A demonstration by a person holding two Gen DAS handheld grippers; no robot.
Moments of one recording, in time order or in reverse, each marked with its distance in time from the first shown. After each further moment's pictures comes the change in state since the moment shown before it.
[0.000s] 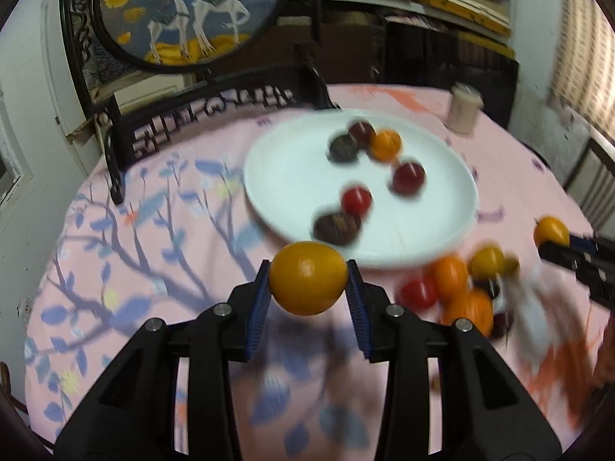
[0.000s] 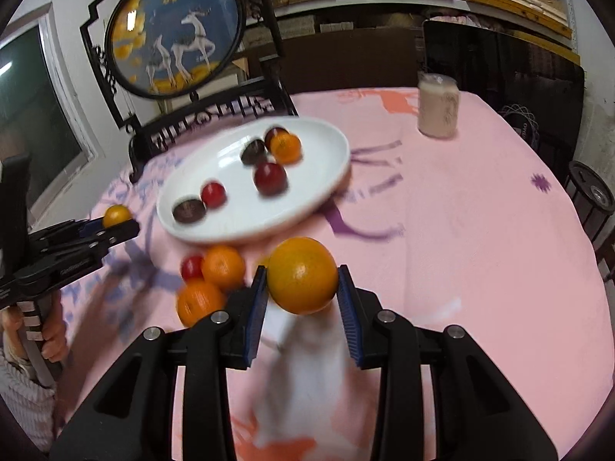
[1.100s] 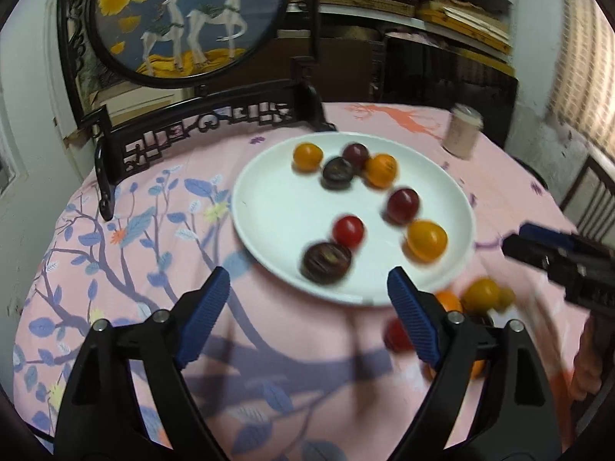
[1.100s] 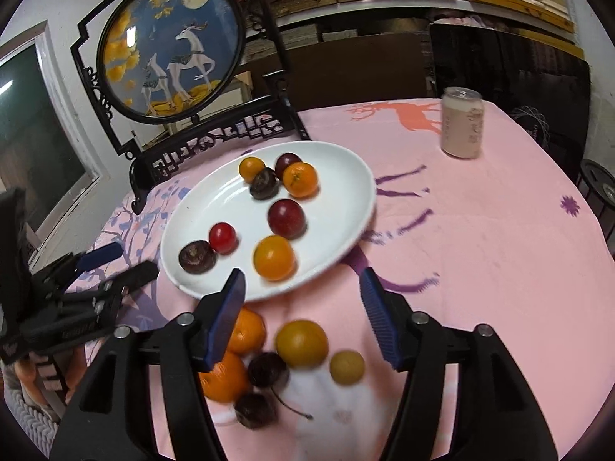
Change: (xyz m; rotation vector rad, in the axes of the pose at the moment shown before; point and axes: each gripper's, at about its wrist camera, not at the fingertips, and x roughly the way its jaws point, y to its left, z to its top) left arm 0.002 -0.014 -0.004 0.004 -0.042 -0.030; right arm 0.025 0.003 0.023 0.049 -0.042 0.024
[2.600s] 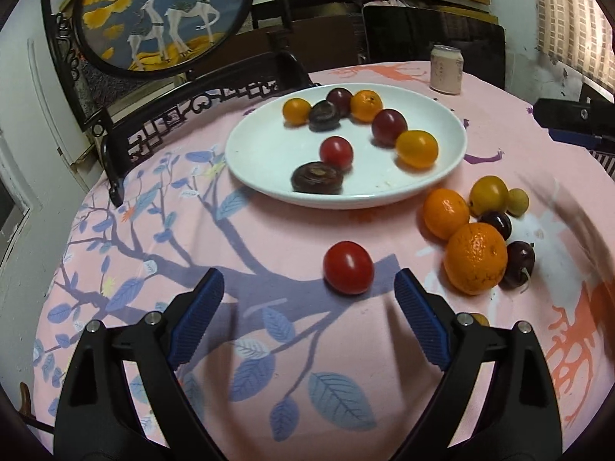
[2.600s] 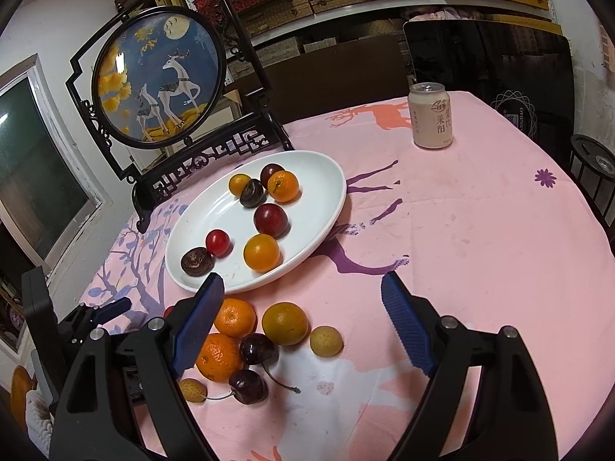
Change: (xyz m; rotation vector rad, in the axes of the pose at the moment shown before) left arm -0.001 -0.014 -0.052 0.148 0.042 0.074; right arm -0.028 -0.020 -0.009 0.087 -0.041 0.024
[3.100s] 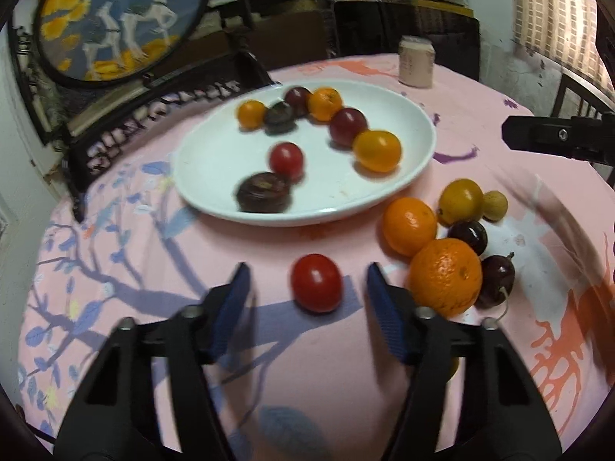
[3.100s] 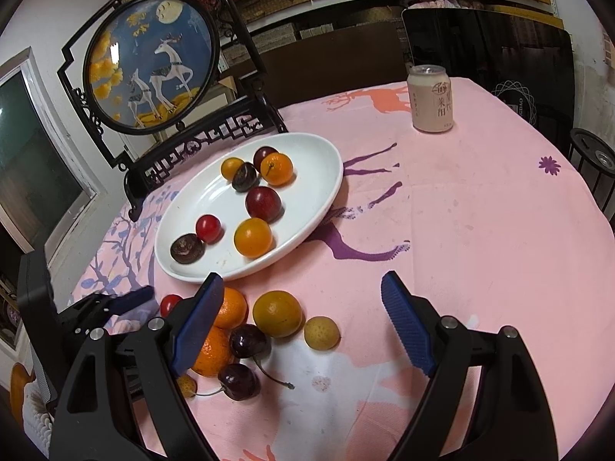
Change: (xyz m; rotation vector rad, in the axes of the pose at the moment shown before) left arm 0.023 -0.024 0.013 0.050 0.034 -0.115; right arm 0.015 -0.002 -0.005 -0.002 0.059 -0.021
